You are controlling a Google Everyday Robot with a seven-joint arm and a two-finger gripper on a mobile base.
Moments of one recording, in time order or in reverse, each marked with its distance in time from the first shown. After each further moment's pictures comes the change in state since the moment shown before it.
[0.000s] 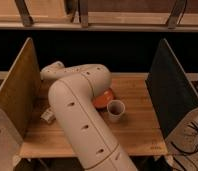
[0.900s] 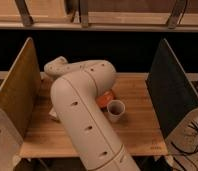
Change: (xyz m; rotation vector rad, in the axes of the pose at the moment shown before) arm -0.036 -0.043 -0.052 0.040 -0.146 0.061
